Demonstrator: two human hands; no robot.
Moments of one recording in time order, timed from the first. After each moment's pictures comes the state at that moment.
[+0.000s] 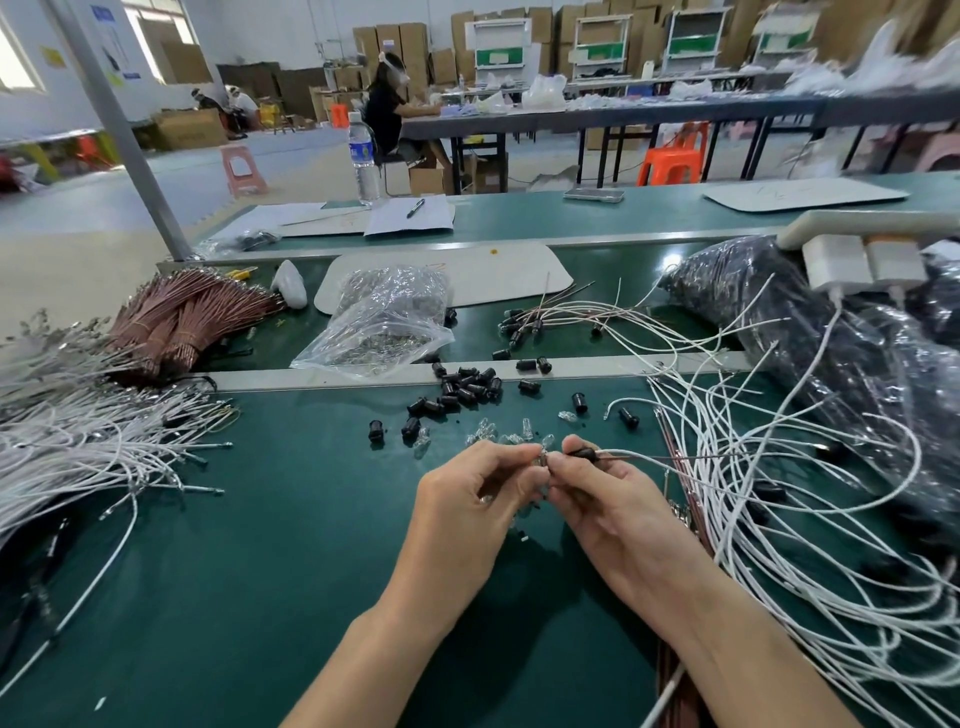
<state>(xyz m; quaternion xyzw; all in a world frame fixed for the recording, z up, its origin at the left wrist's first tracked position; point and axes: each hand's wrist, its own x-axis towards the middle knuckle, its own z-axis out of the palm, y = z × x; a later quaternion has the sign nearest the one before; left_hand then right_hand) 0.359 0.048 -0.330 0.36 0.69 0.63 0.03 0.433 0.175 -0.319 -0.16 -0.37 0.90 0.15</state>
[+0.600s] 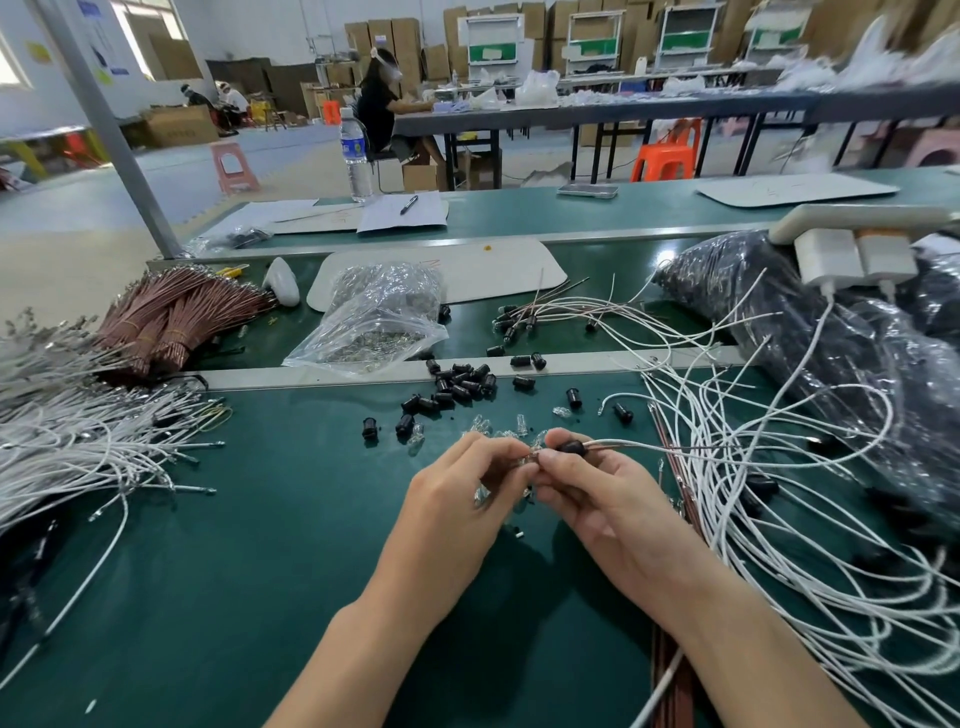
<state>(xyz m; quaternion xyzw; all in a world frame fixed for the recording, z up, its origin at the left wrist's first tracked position) 0.352 0.040 -0.330 0.44 0.74 0.50 -0.11 0.436 0.178 -0.319 -0.13 -0.41 0.89 0.13</state>
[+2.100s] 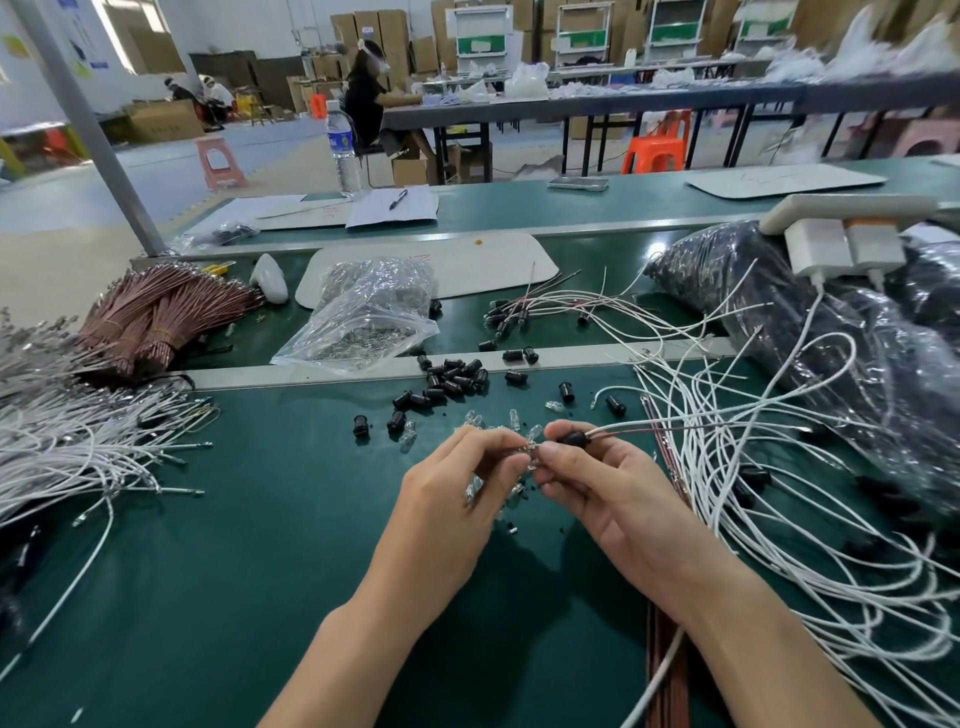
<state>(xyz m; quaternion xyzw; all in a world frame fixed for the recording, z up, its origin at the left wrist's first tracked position) 0.352 0.043 -0.327 0.45 0.72 0.51 -0.10 0.443 0.186 -0.315 -0.13 -0.45 0.87 0.14</state>
